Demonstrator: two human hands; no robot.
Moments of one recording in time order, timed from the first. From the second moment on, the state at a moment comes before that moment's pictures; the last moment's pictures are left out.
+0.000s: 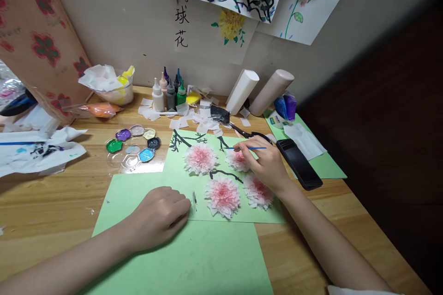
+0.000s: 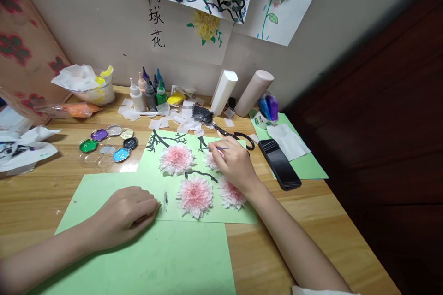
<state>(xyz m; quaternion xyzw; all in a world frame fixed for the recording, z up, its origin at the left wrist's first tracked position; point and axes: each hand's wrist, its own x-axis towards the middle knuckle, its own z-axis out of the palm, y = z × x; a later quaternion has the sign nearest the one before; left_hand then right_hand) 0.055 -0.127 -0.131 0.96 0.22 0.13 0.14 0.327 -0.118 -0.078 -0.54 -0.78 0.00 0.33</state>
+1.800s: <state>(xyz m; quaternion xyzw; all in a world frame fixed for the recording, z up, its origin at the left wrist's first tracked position) 0.056 -0.127 -0.129 0.96 0.21 0.15 0.14 0.316 -0.128 -0.068 -0.51 -0.81 -0.01 0.28</state>
